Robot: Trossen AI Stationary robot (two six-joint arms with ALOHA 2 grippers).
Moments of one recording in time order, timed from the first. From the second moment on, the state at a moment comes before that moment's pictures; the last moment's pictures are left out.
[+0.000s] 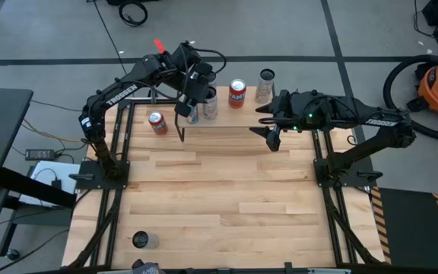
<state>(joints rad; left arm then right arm) 0.55 1.76 2.00 -1.12 0.23 1.13 0.02 1.23 1.52 -0.79 0.31 0.18</state>
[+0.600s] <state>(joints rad) 0.55 1.76 2.00 -1.12 0.21 1.10 0.02 1.23 1.52 -0.79 0.31 0.18</state>
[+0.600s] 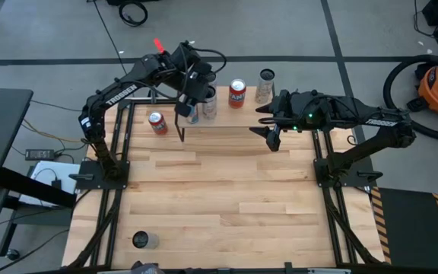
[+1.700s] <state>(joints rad) 0.51 1.75 2.00 -1.11 0.14 1.08 0.02 1.23 1.52 -0.80 0.31 0.19</state>
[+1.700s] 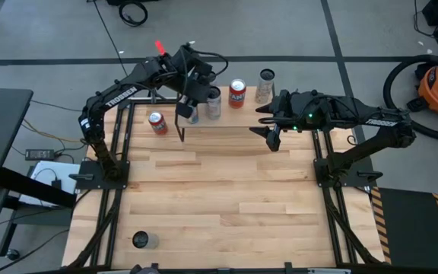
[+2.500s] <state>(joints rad) 0.34 1.62 2.00 -0.96 -0.01 0.87 -0.07 1.30 1.52 -0.65 0.33 0.05</state>
